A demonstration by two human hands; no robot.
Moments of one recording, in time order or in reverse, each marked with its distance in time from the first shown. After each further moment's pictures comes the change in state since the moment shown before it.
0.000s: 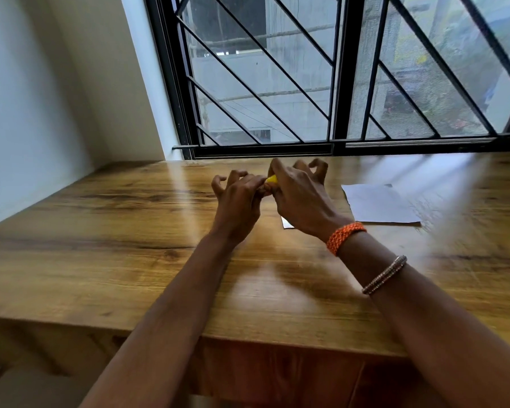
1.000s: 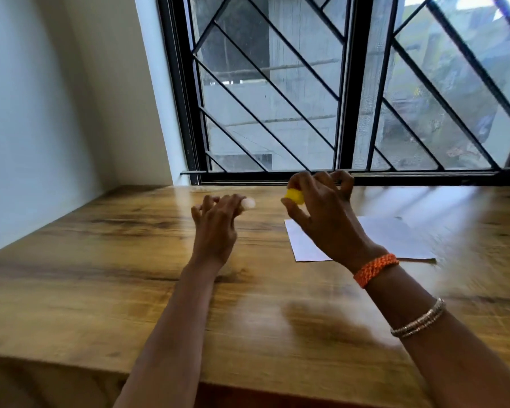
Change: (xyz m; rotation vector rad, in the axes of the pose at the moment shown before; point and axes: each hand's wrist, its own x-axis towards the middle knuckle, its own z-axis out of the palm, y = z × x) left_hand 0.001 -0.052 -0.017 0.067 0.099 -0.110; right_hand 0.012 0.003 -0.020 -0.024 0.201 -0.058
